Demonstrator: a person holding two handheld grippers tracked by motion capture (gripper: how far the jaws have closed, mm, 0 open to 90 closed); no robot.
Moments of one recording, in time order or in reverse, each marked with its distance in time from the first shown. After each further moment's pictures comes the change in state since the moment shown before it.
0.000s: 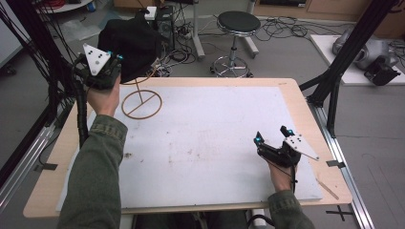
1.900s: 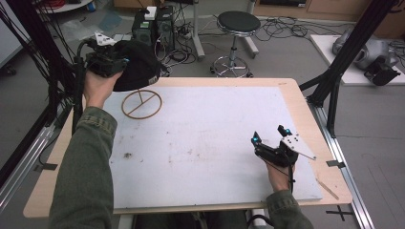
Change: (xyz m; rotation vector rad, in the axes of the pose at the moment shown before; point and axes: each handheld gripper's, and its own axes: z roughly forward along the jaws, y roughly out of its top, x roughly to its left) left arm 0.023 0.002 0.050 0.403 -0.107 -0.003; right arm 0.007 0.001 0.002 0.002 0.014 -0.005
